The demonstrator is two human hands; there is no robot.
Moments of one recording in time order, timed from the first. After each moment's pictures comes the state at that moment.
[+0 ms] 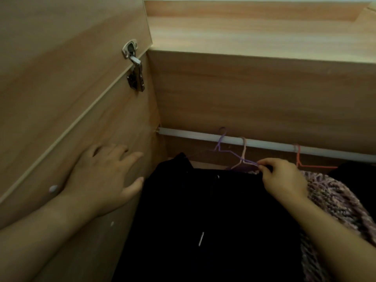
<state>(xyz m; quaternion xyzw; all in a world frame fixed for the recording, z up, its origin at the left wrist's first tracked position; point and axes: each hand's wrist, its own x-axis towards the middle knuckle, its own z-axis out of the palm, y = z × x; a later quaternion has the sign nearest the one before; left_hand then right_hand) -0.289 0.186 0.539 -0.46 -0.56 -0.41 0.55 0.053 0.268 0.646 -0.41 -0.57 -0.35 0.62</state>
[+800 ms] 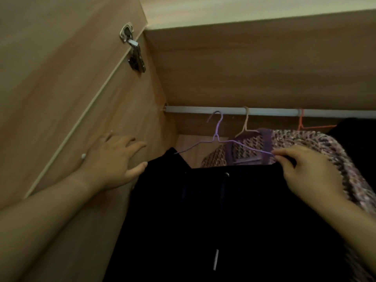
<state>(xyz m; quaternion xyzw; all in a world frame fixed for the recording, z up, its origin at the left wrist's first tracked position) -0.299 0.190 0.515 -0.48 -0.55 -0.34 0.59 0.089 0.236 0.549 -0.33 -0.61 -0.39 0.61</state>
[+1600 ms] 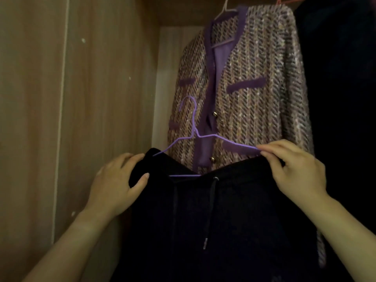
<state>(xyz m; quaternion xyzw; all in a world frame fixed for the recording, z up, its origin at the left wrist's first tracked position) -0.217 0.116 0.213 -0.64 -0.59 -0.40 0.29 0.146 0.142 0.262 -0.35 -0.68 -0.33 0.55</state>
